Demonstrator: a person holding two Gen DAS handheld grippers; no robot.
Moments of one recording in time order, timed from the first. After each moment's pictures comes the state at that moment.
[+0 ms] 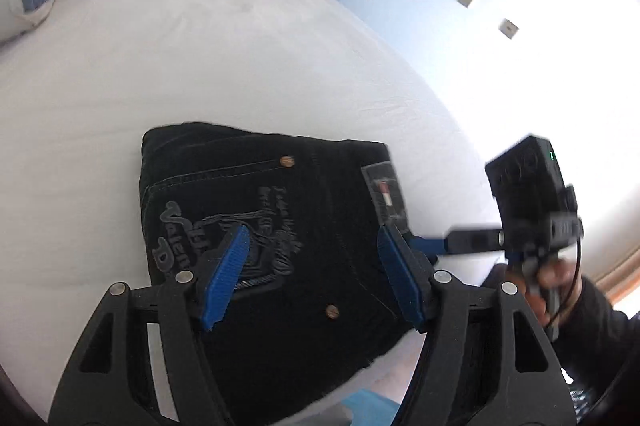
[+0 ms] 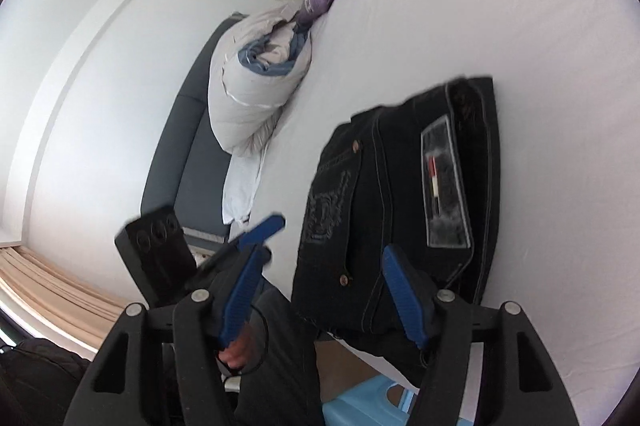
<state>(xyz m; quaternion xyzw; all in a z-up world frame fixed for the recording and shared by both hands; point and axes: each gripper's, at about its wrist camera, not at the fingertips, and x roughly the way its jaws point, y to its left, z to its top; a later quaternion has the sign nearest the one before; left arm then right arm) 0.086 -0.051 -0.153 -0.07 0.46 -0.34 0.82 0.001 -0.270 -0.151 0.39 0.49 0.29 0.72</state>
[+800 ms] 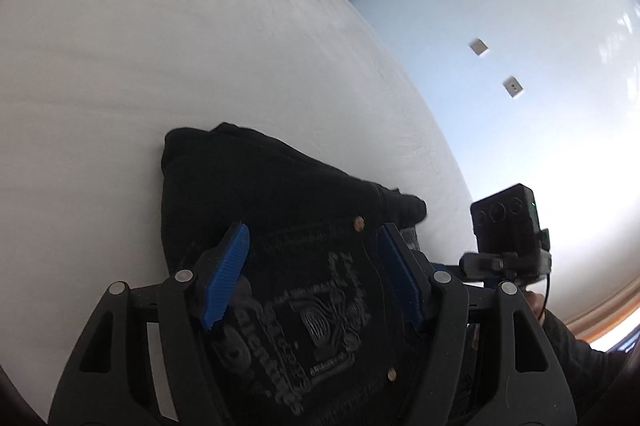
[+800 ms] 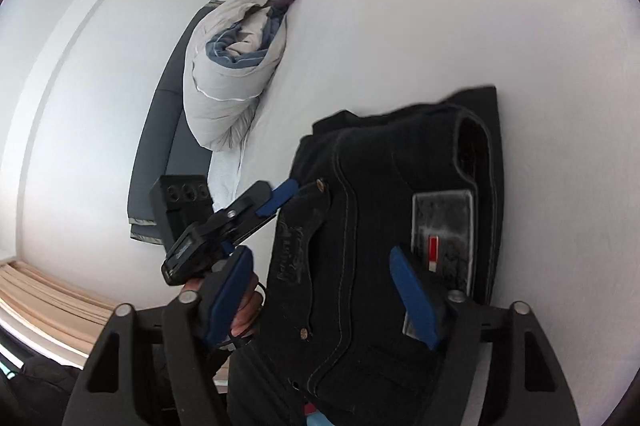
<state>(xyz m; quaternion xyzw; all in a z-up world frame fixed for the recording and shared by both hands) 0.141 -0.003 -0.181 -0.18 0.46 -0.37 0.79 0.056 -0.280 -0.168 0.42 0.48 0.31 0.70</state>
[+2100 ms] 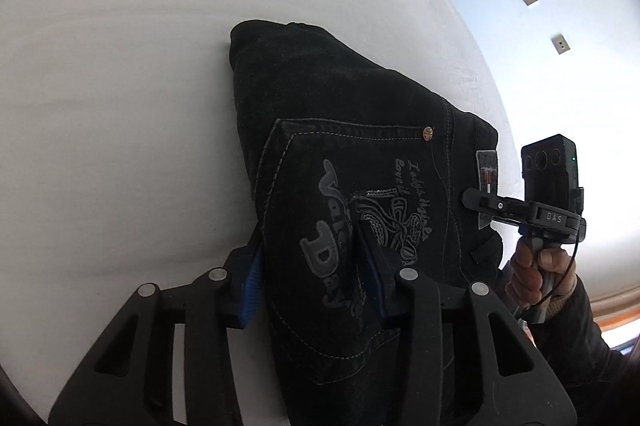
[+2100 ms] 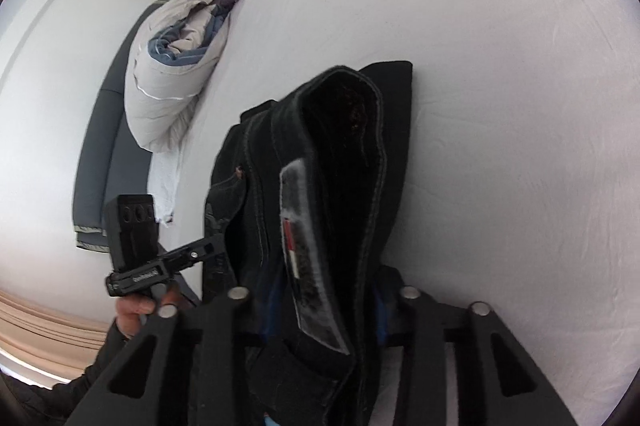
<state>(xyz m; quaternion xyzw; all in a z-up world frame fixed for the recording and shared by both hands) 0.132 0.030 -0.196 -0.11 0.59 -0.31 0.74 0.047 -0.287 -0.174 0.34 0.54 0.19 0.74</state>
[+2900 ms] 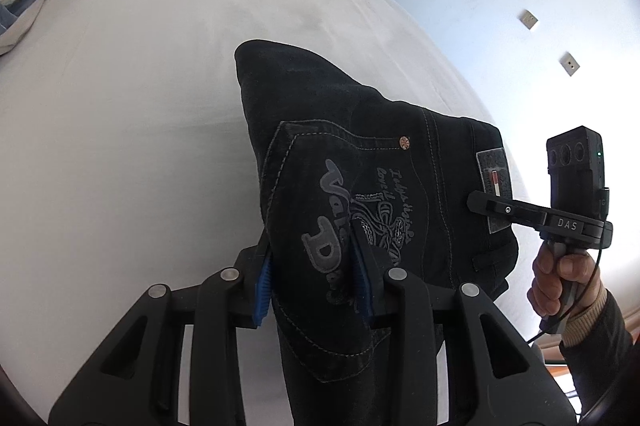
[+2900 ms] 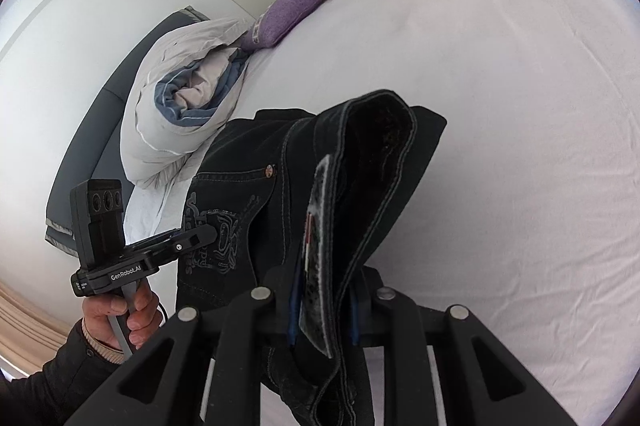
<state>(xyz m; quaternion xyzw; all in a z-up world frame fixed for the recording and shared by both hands) 0.288 -0.013 -0.123 -0.06 0.51 -0.30 0.81 0.222 -0.324 -0.117 0.26 0.48 0.18 0.82</state>
